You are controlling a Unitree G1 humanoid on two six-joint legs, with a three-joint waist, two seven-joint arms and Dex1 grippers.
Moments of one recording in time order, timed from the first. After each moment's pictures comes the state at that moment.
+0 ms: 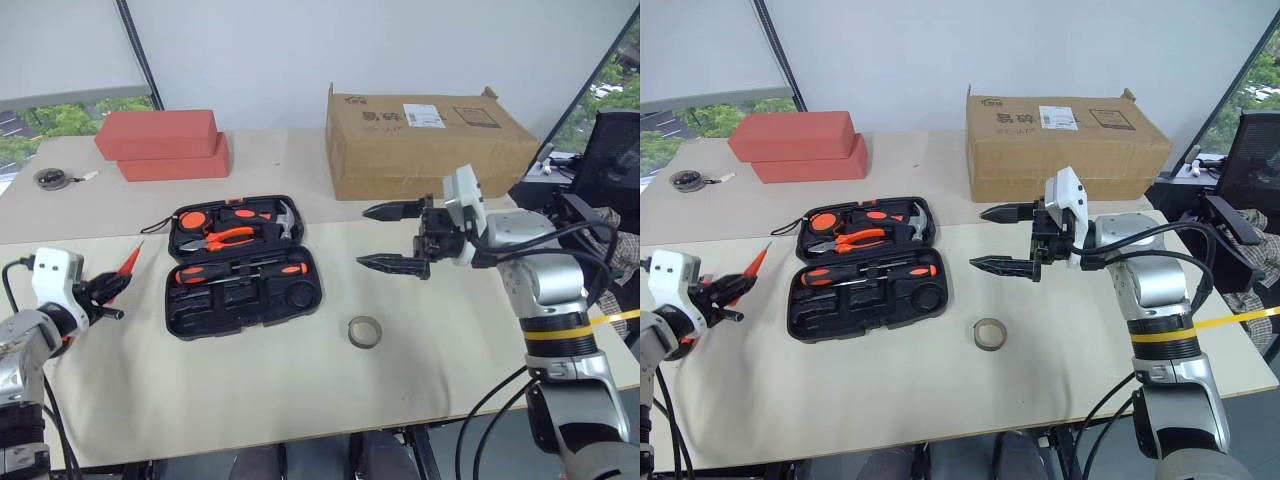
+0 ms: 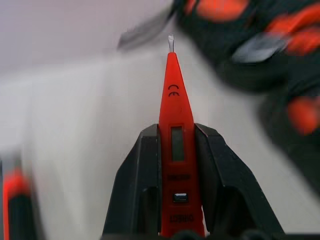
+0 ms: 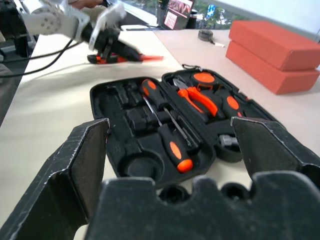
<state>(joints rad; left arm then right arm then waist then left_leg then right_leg) -0.21 0.81 0.44 0.23 -0.42 0.32 -0.87 -0.68 -0.58 0.01 0.07 0.45 0.32 1.28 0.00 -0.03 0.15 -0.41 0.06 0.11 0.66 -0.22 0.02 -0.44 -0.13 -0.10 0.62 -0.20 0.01</state>
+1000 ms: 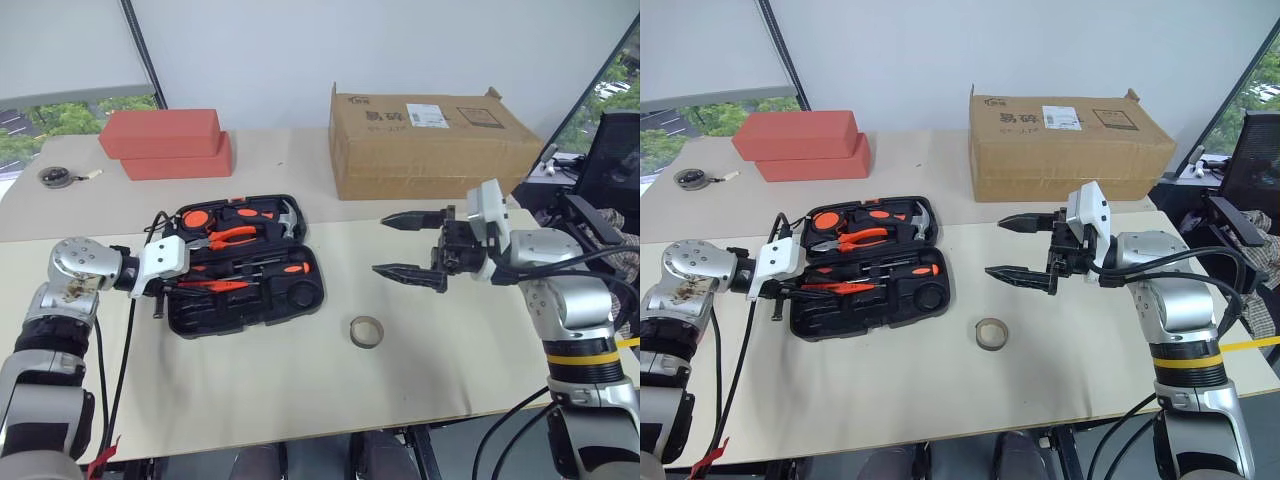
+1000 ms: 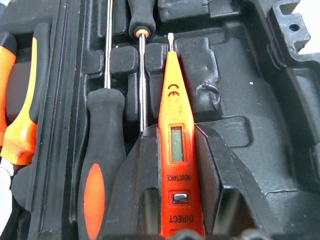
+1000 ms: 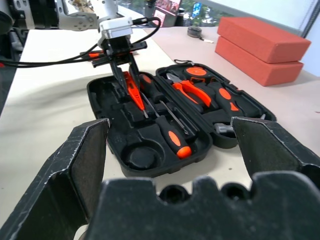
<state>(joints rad) -0.69 0.85 -0.11 0.73 -0.07 -0.27 -1.47 -0.57 -0.64 -0.04 -0.06 0.50 0.34 1.22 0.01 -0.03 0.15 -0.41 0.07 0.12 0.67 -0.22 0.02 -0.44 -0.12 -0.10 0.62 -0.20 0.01</state>
